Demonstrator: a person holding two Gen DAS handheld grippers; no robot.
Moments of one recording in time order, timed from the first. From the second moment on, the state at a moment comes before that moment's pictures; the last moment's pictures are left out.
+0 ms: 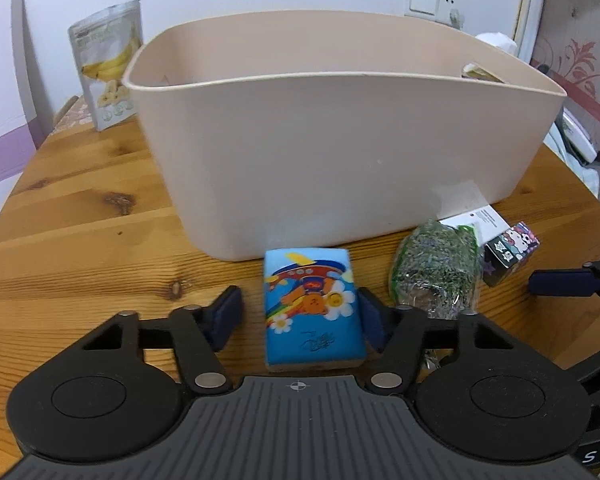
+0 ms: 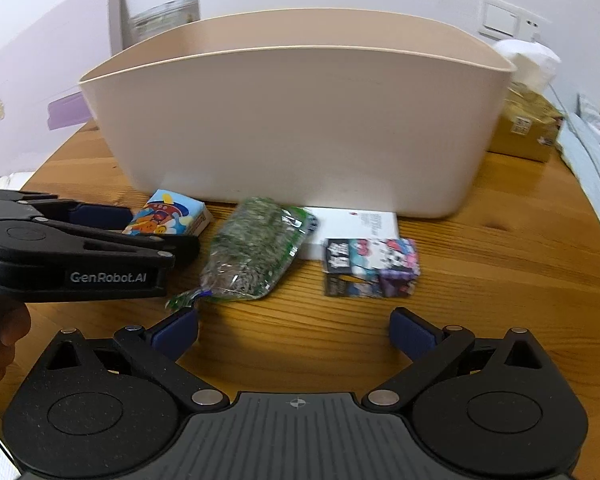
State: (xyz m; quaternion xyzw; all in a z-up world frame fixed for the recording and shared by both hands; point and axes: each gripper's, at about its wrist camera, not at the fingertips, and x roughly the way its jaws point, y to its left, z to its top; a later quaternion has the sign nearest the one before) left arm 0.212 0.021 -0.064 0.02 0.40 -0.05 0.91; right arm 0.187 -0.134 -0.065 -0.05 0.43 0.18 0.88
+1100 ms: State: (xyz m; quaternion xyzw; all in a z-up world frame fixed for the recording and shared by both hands) left arm 0.207 0.081 -0.061 -0.01 0.40 0.02 0.92; right arm 0.220 -0.106 -0.059 0.05 0.43 0.18 0.89
